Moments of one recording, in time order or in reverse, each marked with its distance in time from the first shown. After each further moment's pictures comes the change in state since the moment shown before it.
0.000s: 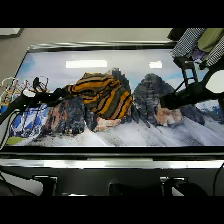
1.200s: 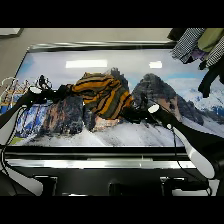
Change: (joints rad) left arm -0.033 -0.078 0.108 -0.027 -0.018 -0.047; right arm 0.188 -0.481 -0.415 0.878 -0.805 -0.099
